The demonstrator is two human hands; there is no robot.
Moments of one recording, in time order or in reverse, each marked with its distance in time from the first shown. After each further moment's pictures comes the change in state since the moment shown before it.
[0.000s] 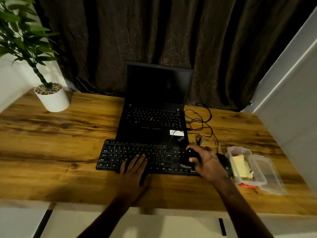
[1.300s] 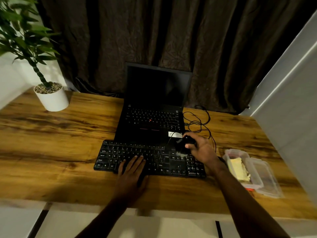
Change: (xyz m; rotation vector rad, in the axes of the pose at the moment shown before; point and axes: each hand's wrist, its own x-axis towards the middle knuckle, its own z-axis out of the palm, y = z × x) left_hand -0.001 0.004 -0.004 -0.002 -0.024 0.000; right_hand 0.058 0.001 -0.012 0.122 0.013 -0.034
